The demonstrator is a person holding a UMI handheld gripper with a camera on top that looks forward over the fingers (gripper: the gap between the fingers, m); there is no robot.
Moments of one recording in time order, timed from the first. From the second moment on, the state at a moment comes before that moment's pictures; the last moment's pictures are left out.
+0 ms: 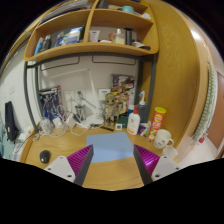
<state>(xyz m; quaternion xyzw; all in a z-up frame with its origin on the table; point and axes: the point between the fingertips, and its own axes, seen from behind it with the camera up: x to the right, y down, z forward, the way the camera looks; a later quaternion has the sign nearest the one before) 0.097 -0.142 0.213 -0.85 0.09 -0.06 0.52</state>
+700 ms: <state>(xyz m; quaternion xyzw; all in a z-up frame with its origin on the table) -0.257 -0.079 0.064 -0.89 -0.09 0.09 0.43</state>
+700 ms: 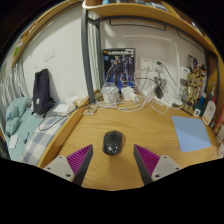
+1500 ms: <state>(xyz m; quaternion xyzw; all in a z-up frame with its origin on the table) -0.290 0.004 0.001 -0.89 -0.08 0.08 0.45</state>
